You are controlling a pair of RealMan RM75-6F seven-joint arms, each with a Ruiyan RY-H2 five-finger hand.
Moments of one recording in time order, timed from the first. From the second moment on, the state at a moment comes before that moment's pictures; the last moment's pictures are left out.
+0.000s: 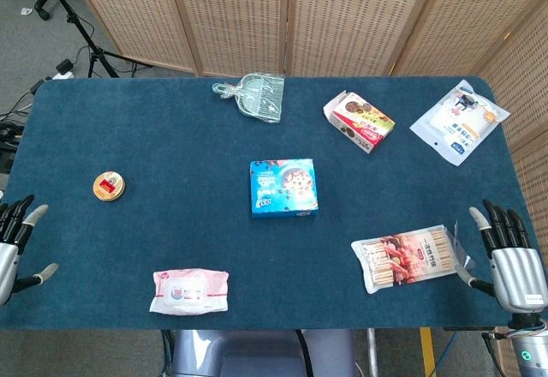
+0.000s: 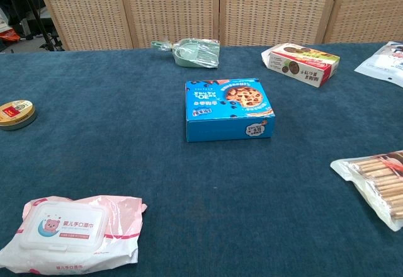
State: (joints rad) left arm -0.07 -1.11 -0.01 -1.52 1.60 1.57 -0.07; right arm 0.08 -1.16 0.07 -1.54 -1.58 1.57 0.01
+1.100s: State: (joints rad) left arm -0.55 -1.20 -0.11 -1.15 1.30 0.70 -0.24; right arm 0.10 -1.17 0.10 -1.52 -1.48 1.49 -0.01
